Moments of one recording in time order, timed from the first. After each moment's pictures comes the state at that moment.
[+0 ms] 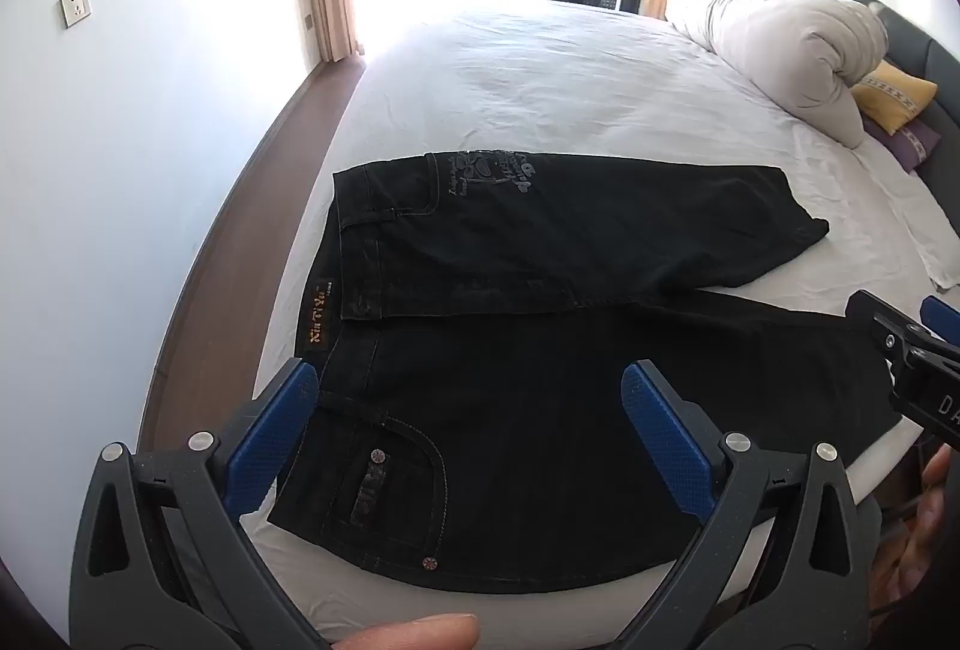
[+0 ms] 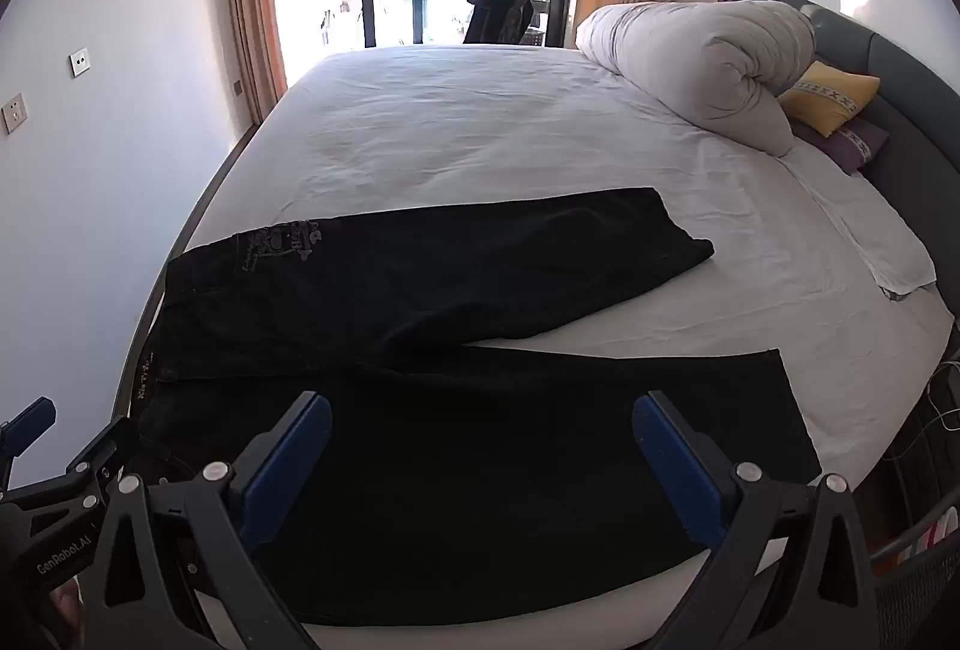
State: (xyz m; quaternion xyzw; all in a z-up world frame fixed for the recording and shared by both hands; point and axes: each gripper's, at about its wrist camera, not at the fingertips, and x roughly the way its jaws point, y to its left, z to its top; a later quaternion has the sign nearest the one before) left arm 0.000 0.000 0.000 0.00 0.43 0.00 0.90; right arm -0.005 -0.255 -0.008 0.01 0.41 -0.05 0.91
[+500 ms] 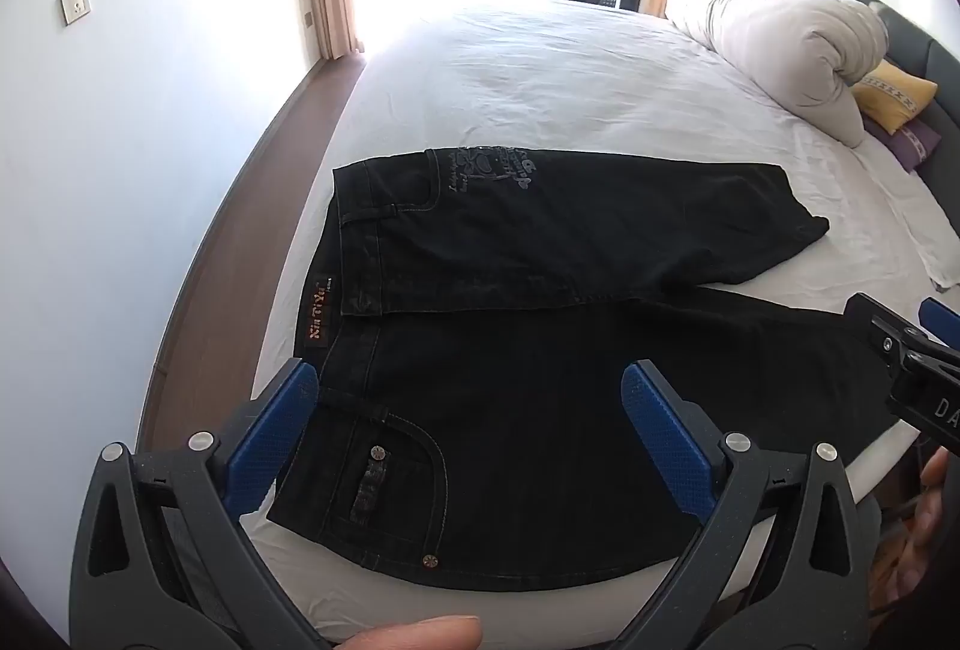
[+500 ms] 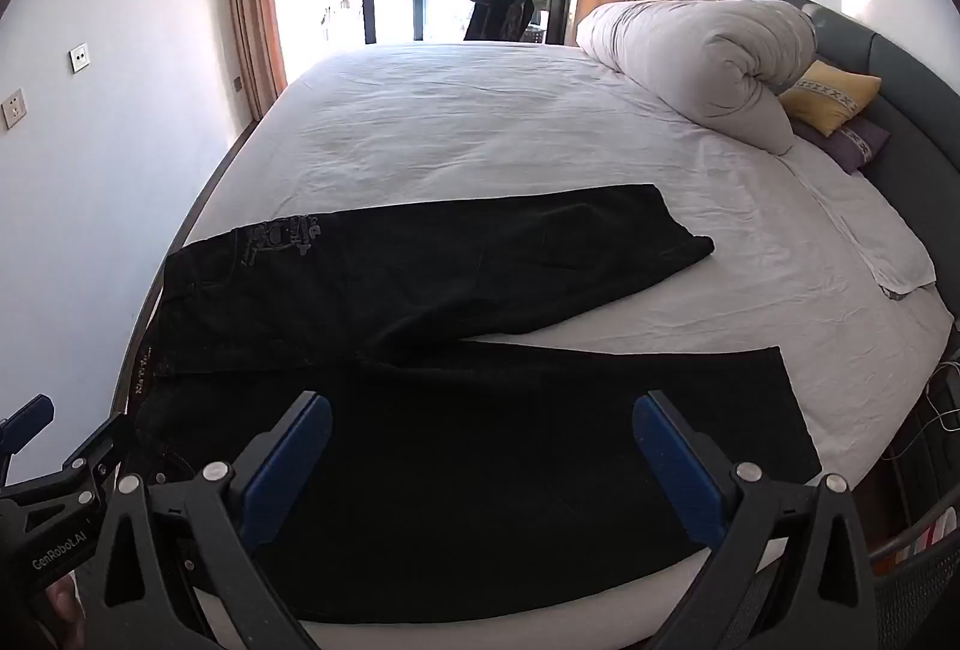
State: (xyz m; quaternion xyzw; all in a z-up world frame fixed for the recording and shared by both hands) left arm -0.005 -0.004 0.003 0.00 0.43 0.00 0.90; right arm -0.005 -0.254 -0.010 0.01 0.41 -0.05 0.91
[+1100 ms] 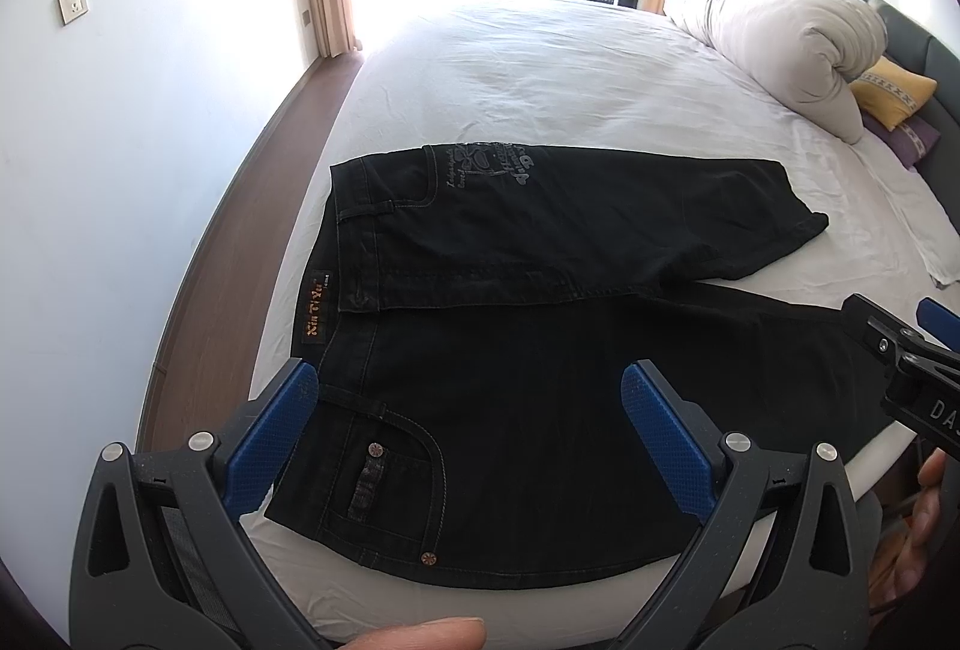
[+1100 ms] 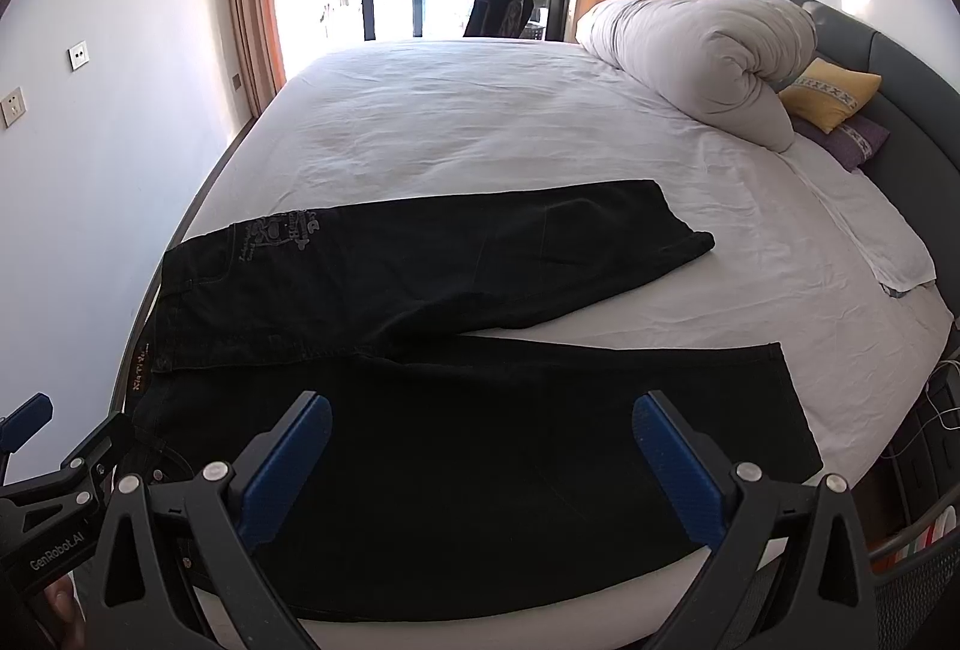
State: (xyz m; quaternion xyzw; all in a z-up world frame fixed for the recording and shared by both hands) left arm -0.002 -0.002 -0.004 -0.01 0.43 0.00 0.90; right arm -0.005 -0.254 -0.013 0.01 0.41 -0.05 0.91
